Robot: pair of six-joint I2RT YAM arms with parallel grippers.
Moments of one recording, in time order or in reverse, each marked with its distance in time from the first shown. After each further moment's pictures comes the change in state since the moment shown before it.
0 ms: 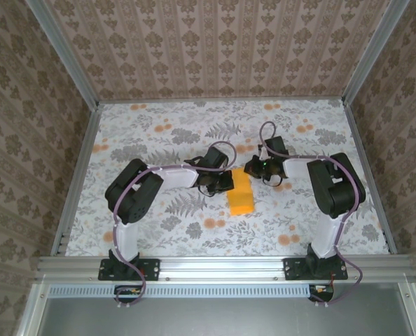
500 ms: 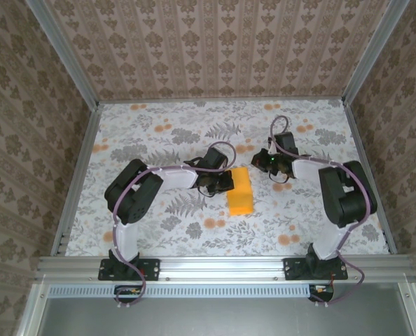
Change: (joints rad) left arm 0.000 -0.005 -0.014 0.023 0.000 -0.004; right arm -0.032 -0.148 -0.050 0.009 0.023 0.019
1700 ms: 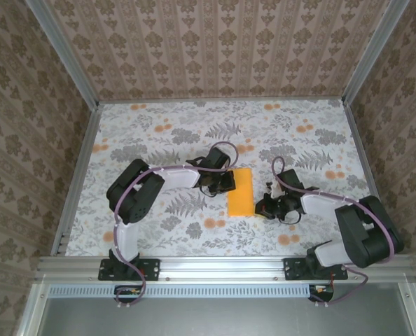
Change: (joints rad) left arm -0.013 0.015 0.034 -0.035 -0.011 0.000; right arm 0.095 -0.337 -0.415 -0.269 -0.170 -0.052
